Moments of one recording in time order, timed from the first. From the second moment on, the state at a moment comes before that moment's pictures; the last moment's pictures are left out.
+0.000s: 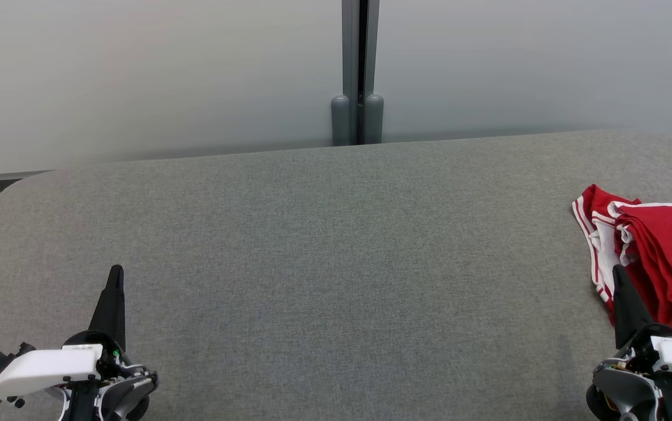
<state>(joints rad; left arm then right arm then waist) -0.10 0.05 0.12 0.25 -1.61 -0.13 0.11 -0.10 -0.05 -0.11 0.25 1.61 0.13 0.11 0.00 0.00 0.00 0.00</state>
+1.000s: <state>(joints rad) -0.10 0.05 0.11 0.25 -1.61 -0.13 0.11 -0.10 -0.05 -0.11 0.25 1.61 0.13 0.11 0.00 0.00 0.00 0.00</state>
